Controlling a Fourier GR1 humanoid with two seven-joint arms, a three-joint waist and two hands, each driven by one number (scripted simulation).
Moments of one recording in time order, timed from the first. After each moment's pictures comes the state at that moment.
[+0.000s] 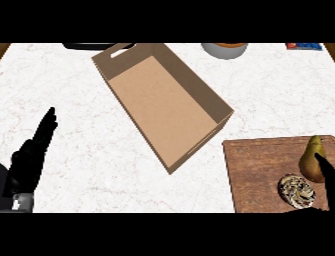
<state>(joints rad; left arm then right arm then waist) 0.02 0.30 -0.05 -1.56 -0.08 0.15 0.10 0.22 -0.36 0.14 -1.99 0.60 0.11 1.01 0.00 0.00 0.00</state>
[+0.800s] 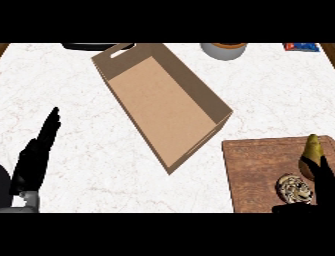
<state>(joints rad) 0.00 0.23 0.00 -1.53 -0.14 0.11 0.08 0.21 -0.26 0.10 -1.87 0.68 0.14 0.92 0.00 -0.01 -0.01</state>
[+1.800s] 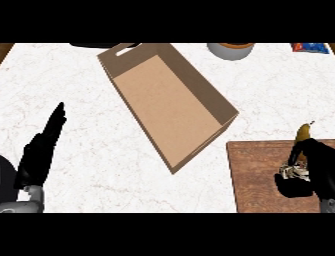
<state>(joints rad) -0.03 0.21 0.00 -1.54 -0.16 0.08 0.11 0.05 -0.38 0.17 -1.78 0.94 0.11 0.68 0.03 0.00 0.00</state>
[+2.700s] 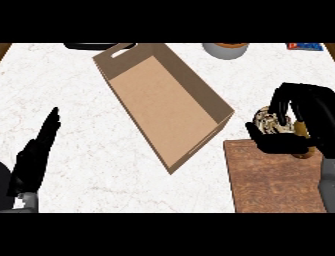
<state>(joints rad) 0.01 0.20 0.02 -1.57 -0.17 0.07 0.10 -0.31 -0.34 0.09 -1.83 0.68 0.18 0.31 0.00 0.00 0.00</state>
